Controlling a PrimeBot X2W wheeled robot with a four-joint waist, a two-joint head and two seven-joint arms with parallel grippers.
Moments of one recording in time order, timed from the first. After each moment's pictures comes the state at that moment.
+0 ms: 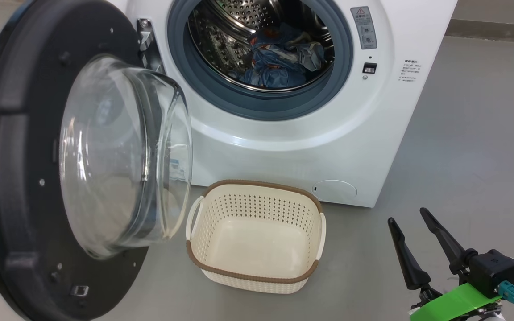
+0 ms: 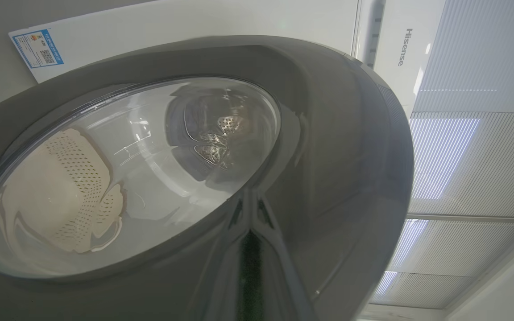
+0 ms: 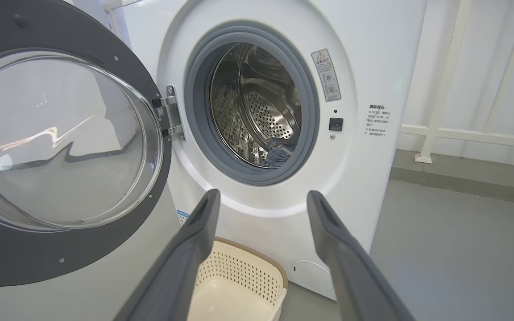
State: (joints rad) left arm -0.51 0.27 0.43 0.22 -1.46 0.38 0.91; right arm -0.02 -0.19 0.10 0.08 0.25 0.13 -0.26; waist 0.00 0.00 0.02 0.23
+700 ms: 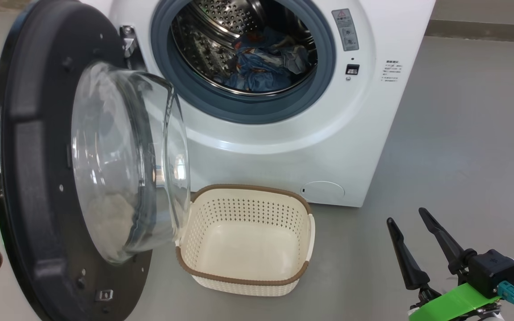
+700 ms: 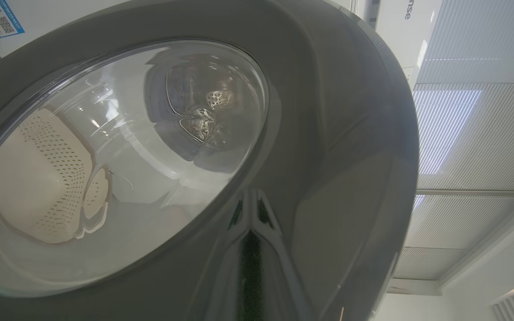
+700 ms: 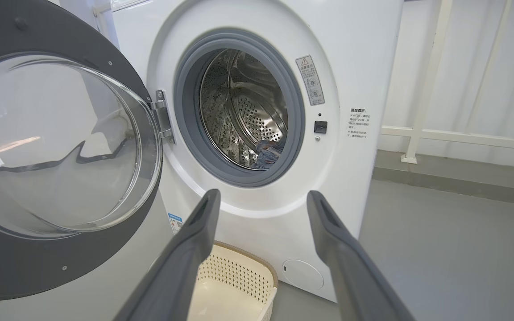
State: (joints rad) left arm -0.51 0.23 0.39 0.16 -1.45 0.39 0.91; right arm -0.02 -0.19 0.10 0.08 0.25 0.13 -0.26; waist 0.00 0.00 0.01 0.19
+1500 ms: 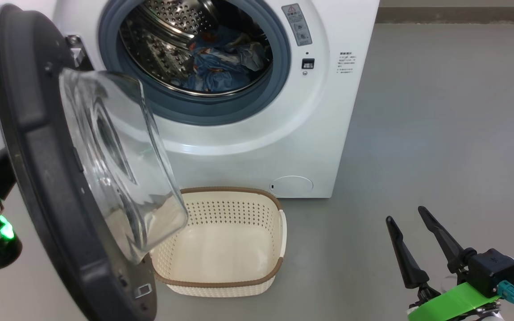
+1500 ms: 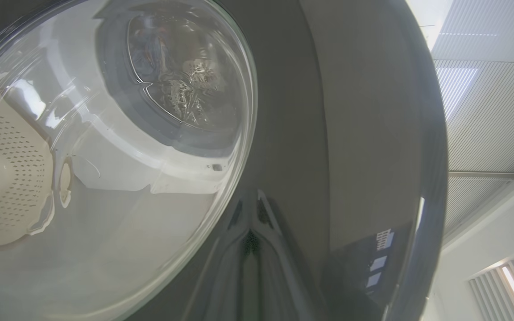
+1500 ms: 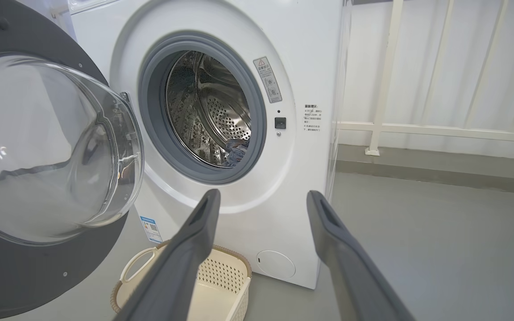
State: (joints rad) left arm -0.54 0.17 0.39 0.16 -1.45 0.38 0.86; right arm -0.03 -0.18 0.11 0.07 0.25 0.13 -0.26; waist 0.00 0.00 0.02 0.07
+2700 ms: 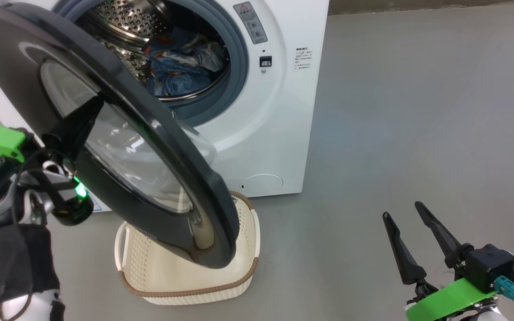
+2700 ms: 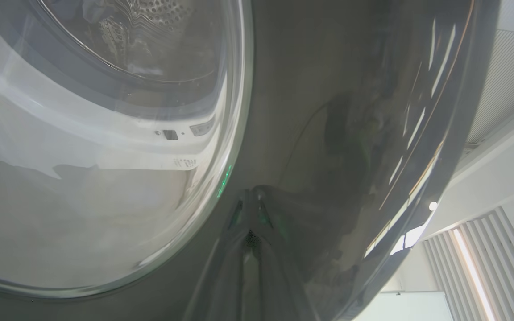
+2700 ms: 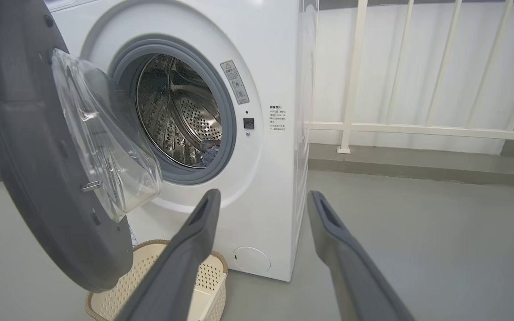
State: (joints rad) left arm -0.71 0.03 0.28 0.45 -1.52 0.19 0.69; right arm -0.05 -0.19 0.12 0.07 0.25 0.13 -0.26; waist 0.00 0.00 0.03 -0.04
